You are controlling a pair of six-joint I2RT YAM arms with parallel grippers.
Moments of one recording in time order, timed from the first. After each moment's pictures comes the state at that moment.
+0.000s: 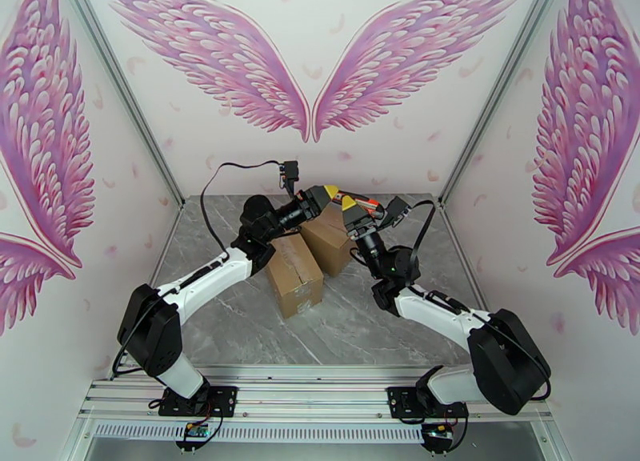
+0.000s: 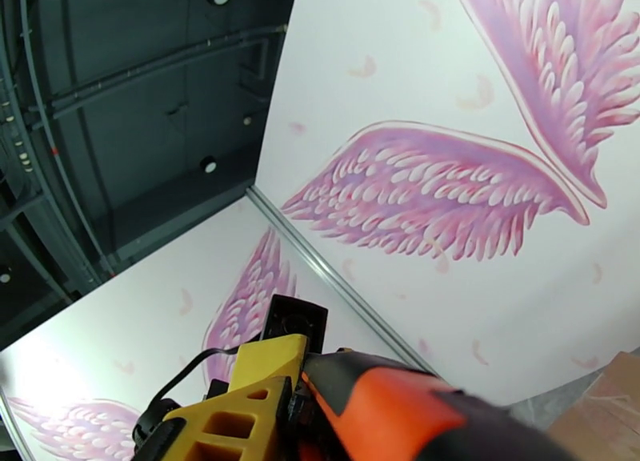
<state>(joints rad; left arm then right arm) -0.62 1.65 1.30 0.68 0.49 -1.14 0.54 1.41 0.76 1.27 -0.01 0.94</state>
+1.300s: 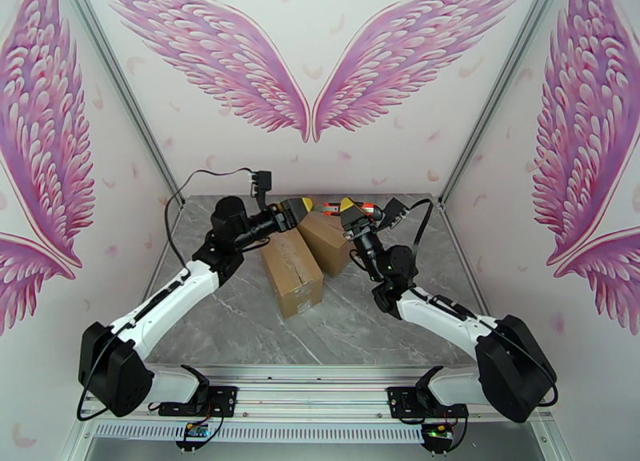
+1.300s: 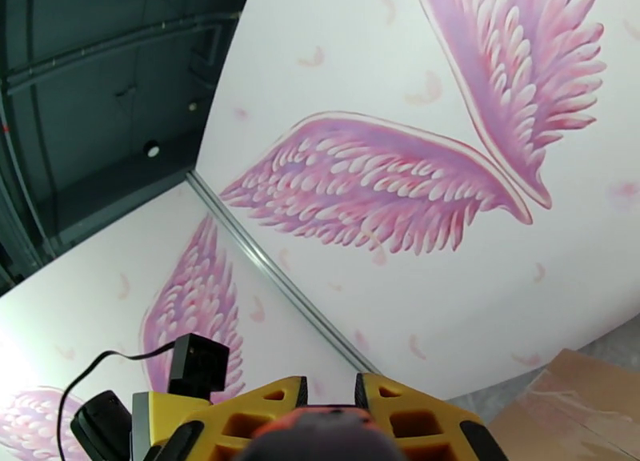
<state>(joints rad) -0.43 1.35 1.16 0.19 0.49 -0.80 0.57 1.36 0.78 1.01 0.08 0.77</state>
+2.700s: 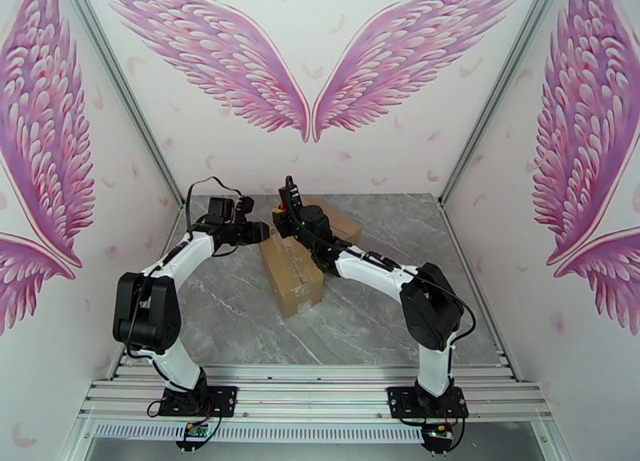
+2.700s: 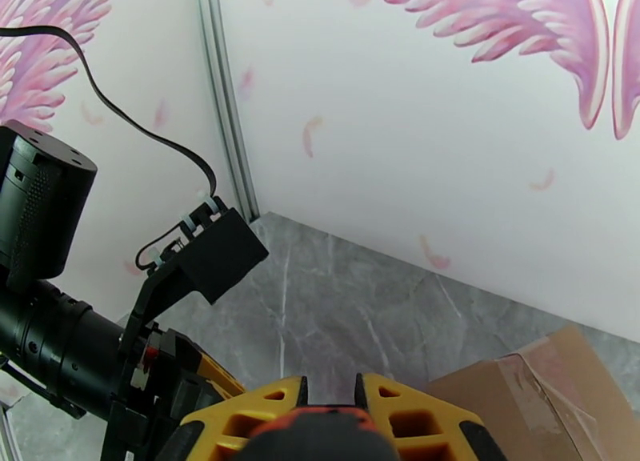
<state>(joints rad) -0.14 1.73 1.31 -0.39 0.55 -0.30 0.75 1.93 1.48 0.35 0.08 0.08</state>
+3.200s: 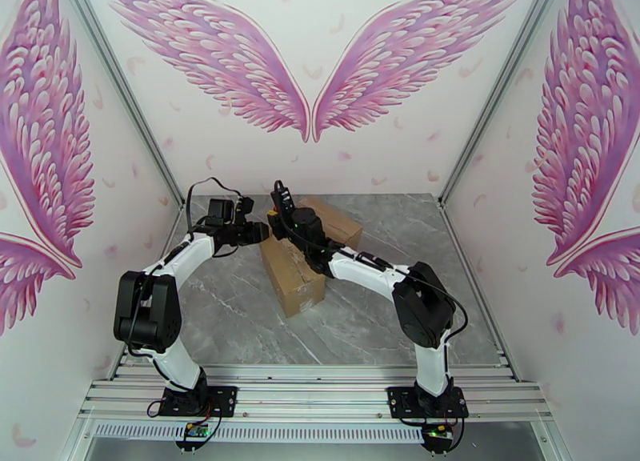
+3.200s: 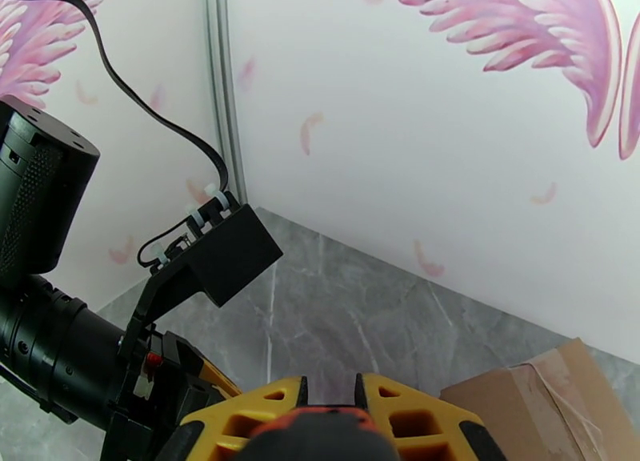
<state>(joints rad) -0.14 1.74 1.27 -0.32 0.57 -0.34 0.79 1.96 1.51 0.35 0.15 -0.01</state>
